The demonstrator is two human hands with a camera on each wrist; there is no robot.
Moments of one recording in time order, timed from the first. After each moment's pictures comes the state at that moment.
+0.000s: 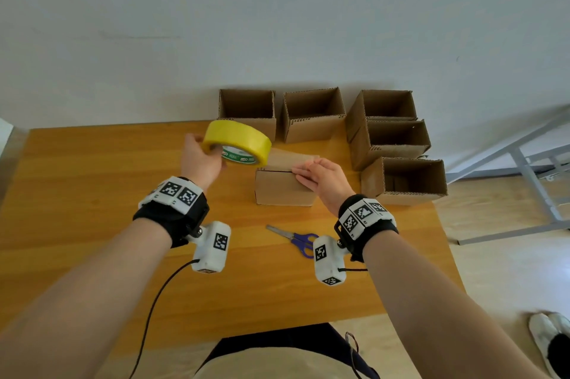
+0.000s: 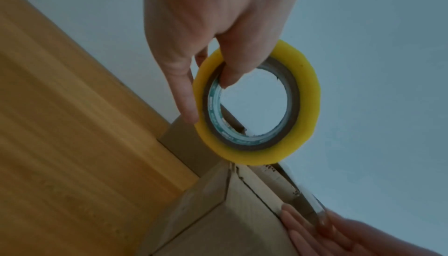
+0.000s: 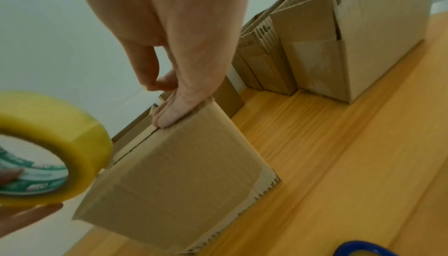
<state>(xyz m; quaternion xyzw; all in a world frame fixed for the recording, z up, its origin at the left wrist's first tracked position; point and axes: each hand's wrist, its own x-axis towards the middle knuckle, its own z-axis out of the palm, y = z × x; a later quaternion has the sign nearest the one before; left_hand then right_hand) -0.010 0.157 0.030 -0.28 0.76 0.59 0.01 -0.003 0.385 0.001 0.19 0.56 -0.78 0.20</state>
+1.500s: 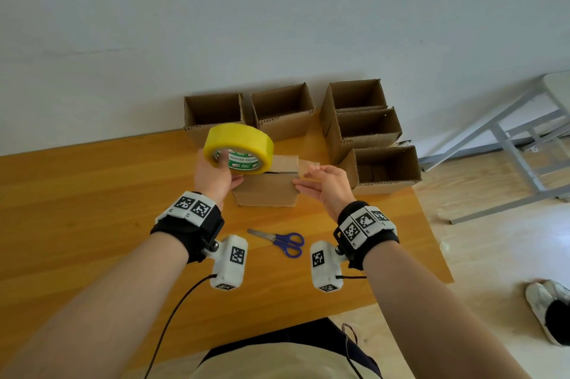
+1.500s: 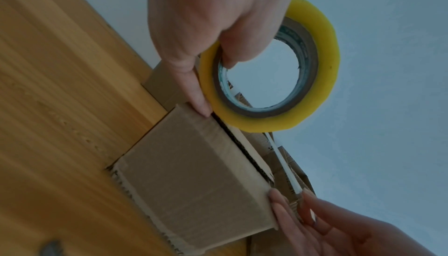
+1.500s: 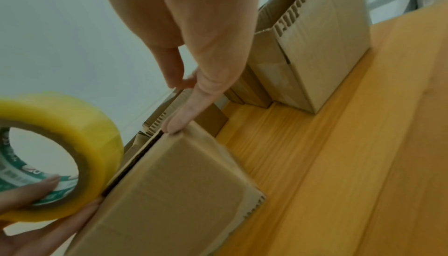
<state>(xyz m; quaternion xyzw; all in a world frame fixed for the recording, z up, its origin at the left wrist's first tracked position) -0.012 0.227 0.006 -0.29 0.67 0.68 0.06 0.014 0.432 -0.001 0.28 0.54 -0.78 0.16</state>
